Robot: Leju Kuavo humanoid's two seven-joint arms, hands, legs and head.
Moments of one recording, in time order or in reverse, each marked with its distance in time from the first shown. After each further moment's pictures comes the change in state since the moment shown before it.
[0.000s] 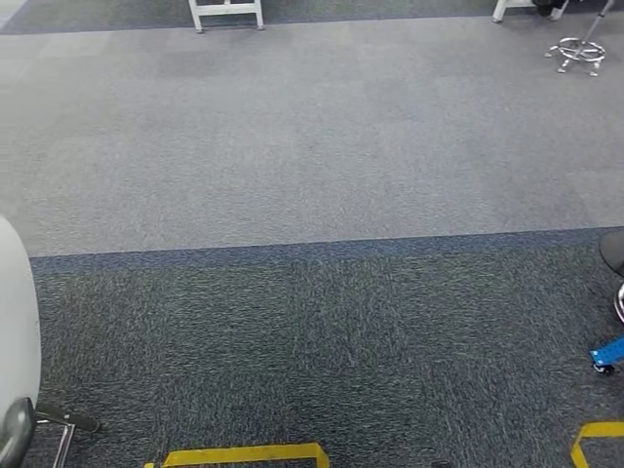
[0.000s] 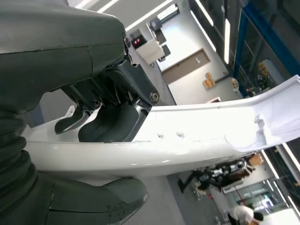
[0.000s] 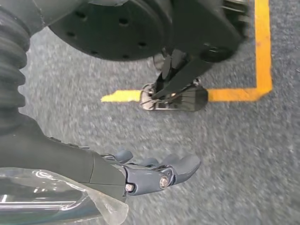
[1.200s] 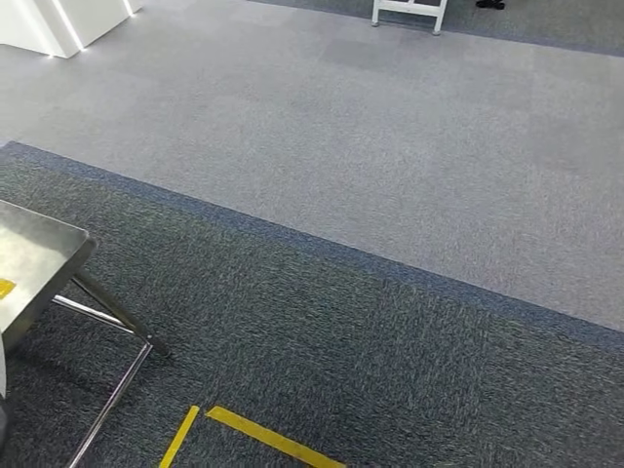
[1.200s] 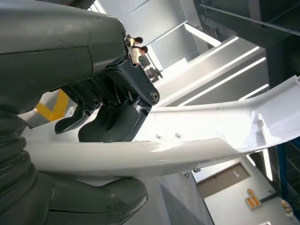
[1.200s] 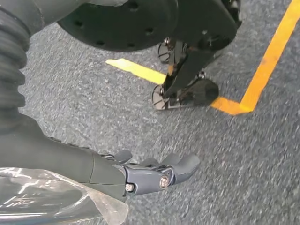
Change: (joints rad) left arm -0.009 -0.002 -0.013 -0.026 -0.087 0.170 -0.008; right arm 0.005 0.002 0.016 0.000 -0.034 -0.010 0.019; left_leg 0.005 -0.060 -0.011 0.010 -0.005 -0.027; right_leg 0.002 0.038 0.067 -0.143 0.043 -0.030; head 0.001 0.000
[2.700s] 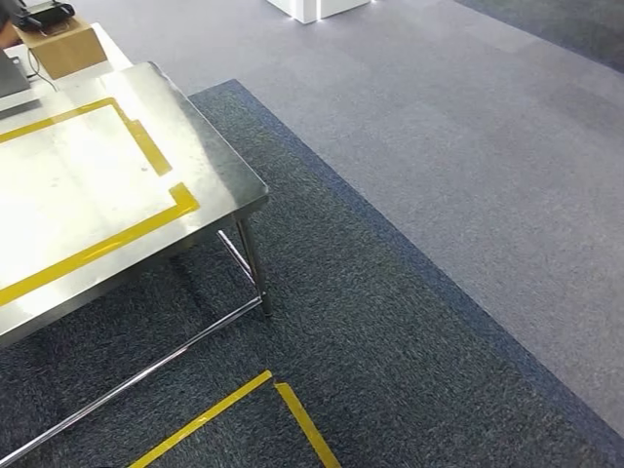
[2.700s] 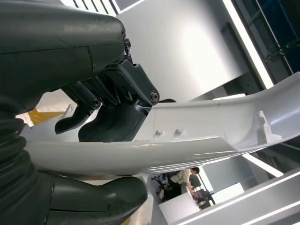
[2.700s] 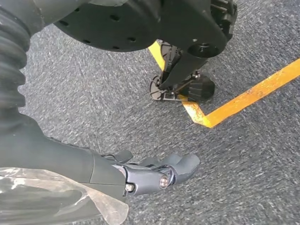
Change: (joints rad) left arm -0.021 -0.024 0.000 -0.020 -0.007 0.067 -0.008; right arm 0.001 0.001 0.015 0.000 -0.025 0.000 0.018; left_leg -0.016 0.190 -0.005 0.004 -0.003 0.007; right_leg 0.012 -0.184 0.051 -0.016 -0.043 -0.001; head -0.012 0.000
